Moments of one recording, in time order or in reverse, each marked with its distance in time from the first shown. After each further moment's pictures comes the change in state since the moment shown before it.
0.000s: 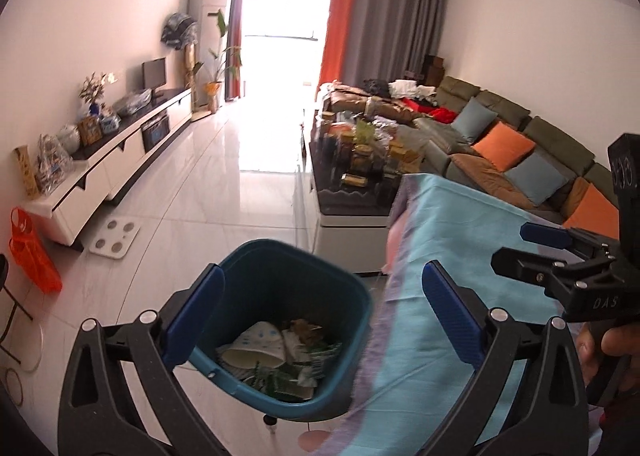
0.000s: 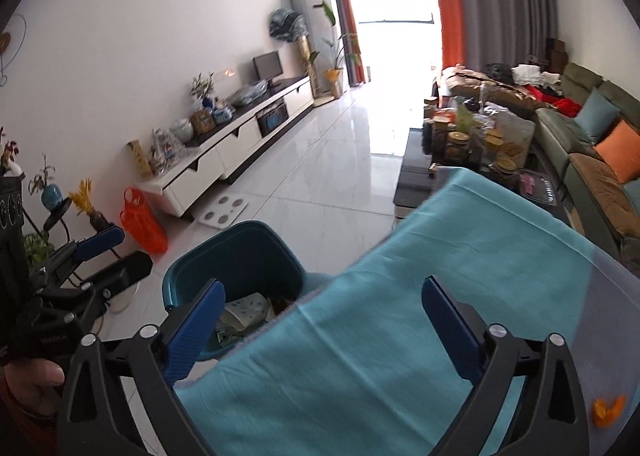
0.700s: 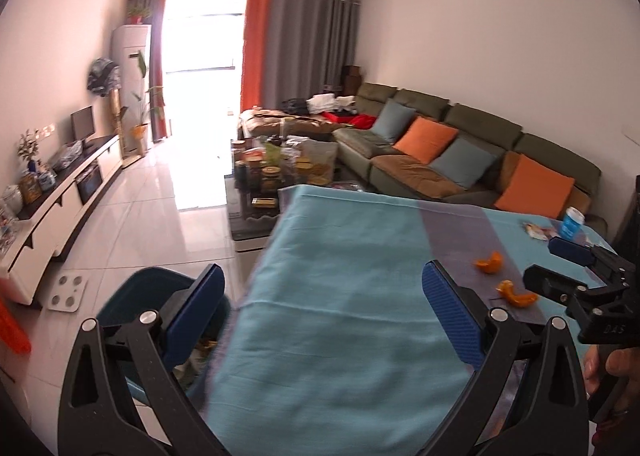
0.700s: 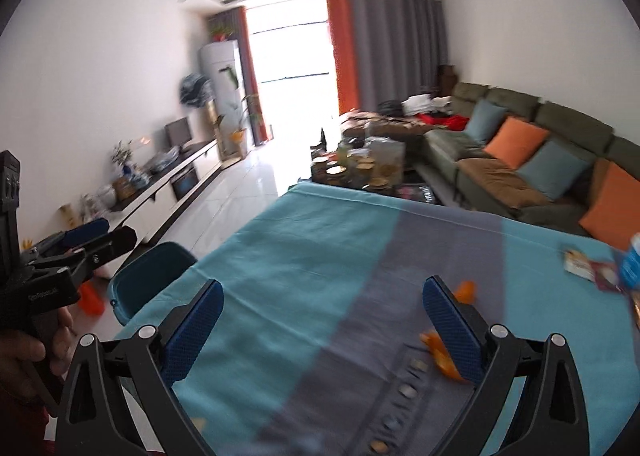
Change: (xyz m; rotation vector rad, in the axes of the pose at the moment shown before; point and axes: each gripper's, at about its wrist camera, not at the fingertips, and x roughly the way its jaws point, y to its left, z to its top) left arm -0.050 -0.145 -0.017 0.186 -0.086 -0.234; right arm -0.158 -0.067 -0.113 0.168 -0.244 -0.327
